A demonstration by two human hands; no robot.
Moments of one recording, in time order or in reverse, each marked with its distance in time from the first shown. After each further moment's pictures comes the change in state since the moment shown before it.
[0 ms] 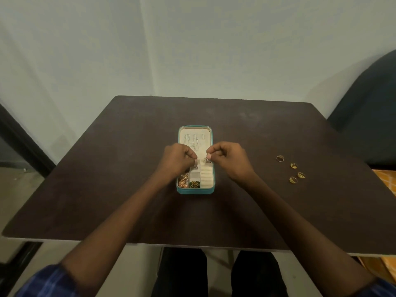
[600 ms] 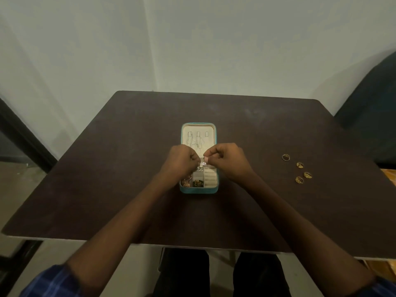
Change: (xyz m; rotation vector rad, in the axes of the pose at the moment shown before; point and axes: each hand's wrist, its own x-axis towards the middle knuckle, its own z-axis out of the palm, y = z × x) left_hand 0.003 -0.006 0.009 0.150 -0.013 0.036; right_hand 0.009 0.001 0.011 -0.132 -0.096 -0.006
